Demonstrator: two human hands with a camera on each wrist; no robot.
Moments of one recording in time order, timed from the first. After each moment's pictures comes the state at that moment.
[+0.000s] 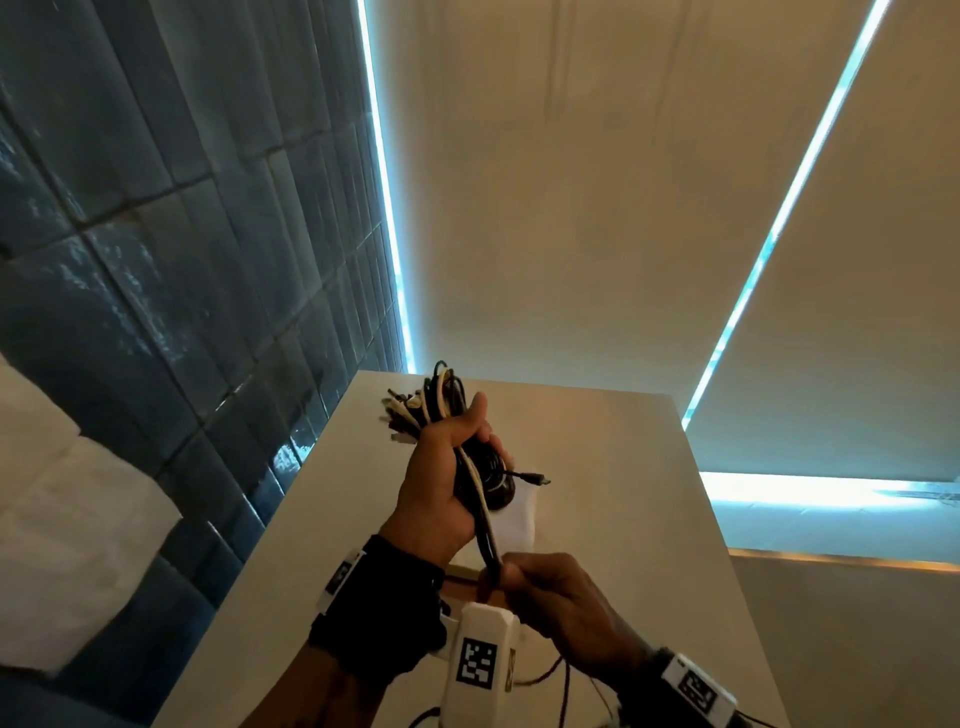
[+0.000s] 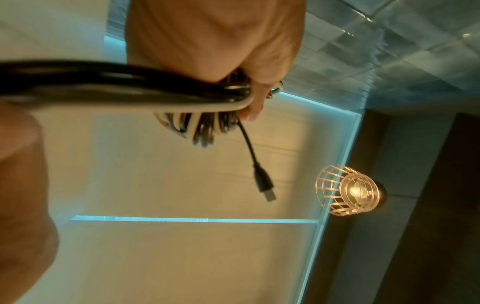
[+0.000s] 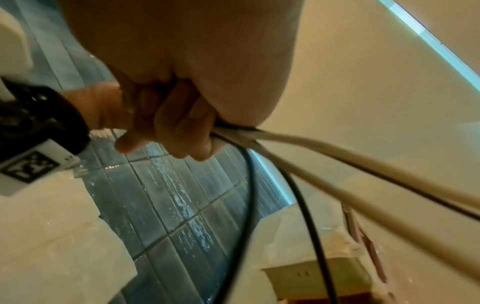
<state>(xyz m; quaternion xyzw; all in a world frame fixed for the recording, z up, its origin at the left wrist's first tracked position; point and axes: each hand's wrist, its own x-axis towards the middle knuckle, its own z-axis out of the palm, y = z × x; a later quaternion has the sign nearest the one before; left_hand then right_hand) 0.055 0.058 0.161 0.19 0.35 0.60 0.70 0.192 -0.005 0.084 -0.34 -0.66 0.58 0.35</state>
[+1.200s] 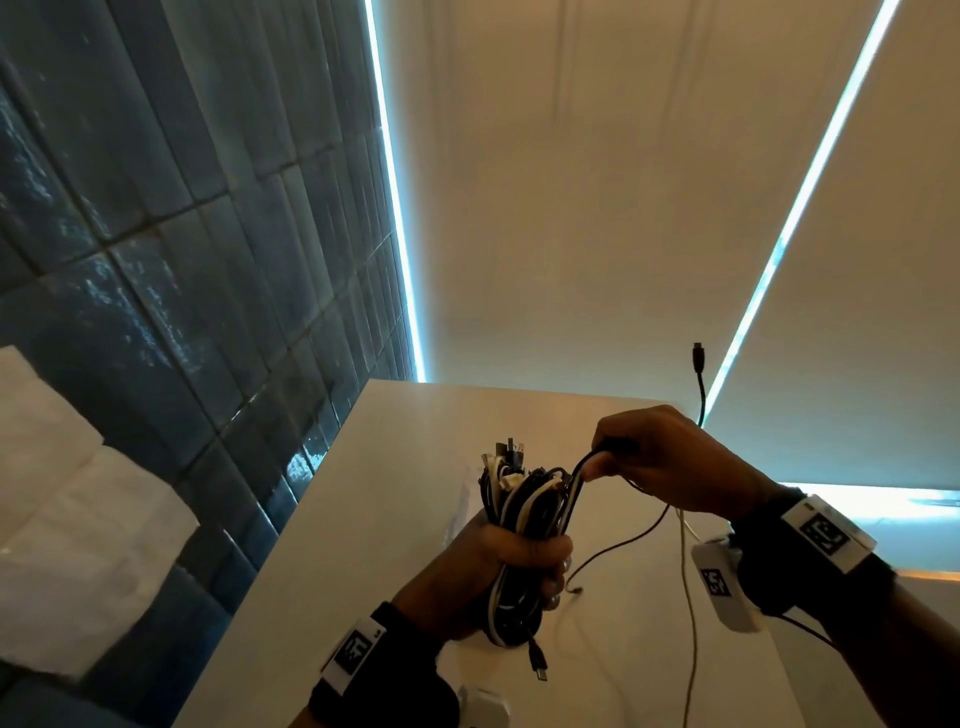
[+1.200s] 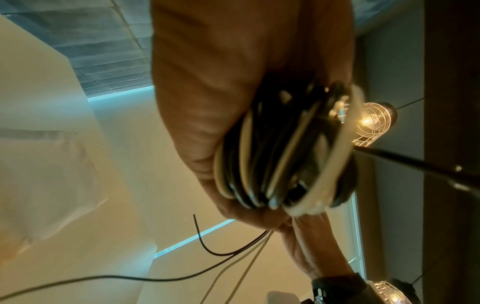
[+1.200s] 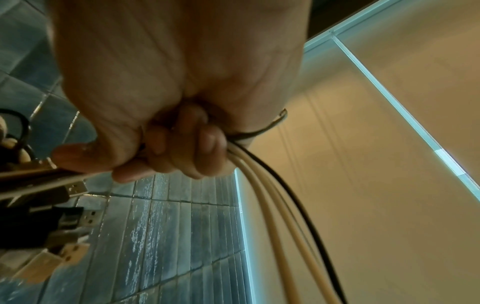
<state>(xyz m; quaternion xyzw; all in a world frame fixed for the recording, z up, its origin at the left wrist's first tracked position) 0.051 0.014 0.130 0.44 0.33 0.33 0.77 0.271 0.088 0.180 -0.38 -0.87 0.20 0.24</state>
